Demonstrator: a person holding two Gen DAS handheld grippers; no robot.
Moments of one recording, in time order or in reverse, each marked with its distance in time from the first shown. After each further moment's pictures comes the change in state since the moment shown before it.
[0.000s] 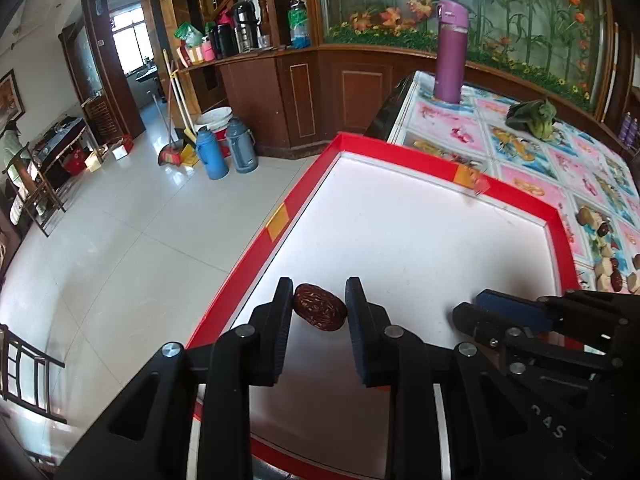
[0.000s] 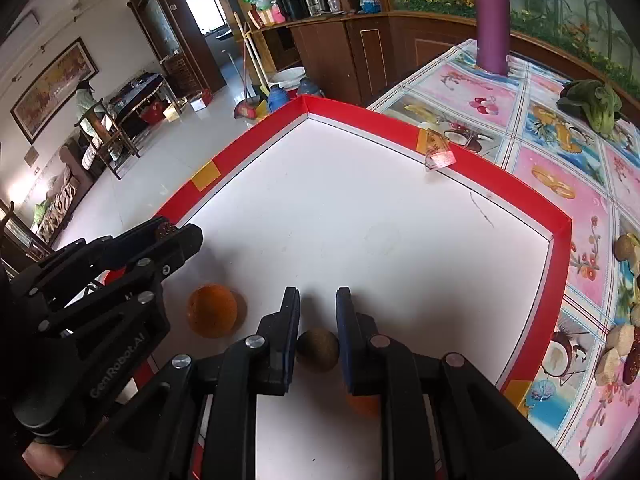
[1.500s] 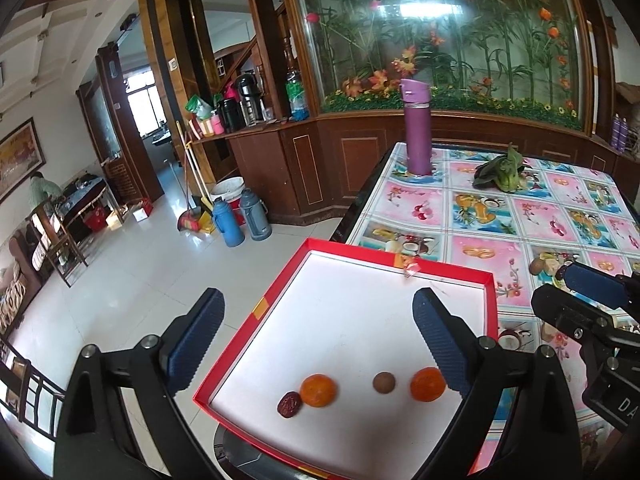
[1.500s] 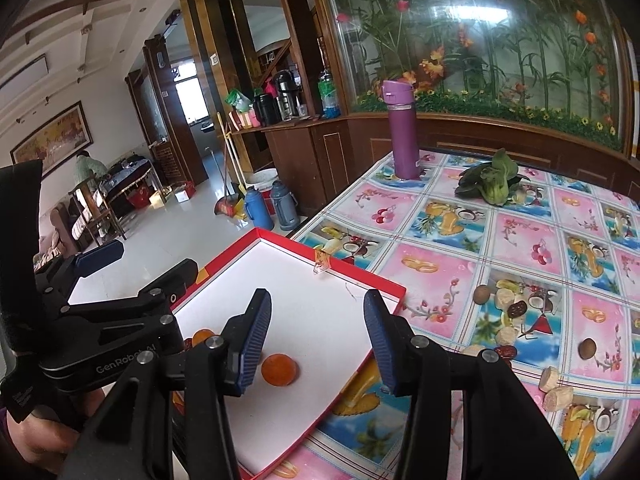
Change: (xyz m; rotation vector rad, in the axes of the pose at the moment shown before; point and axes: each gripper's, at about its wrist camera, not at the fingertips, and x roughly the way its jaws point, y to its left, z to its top) left arm -0.099 -0.066 0.034 0.072 -0.233 0.074; right arm -0.146 -0.054 -0.024 0.033 -0.378 -0.088
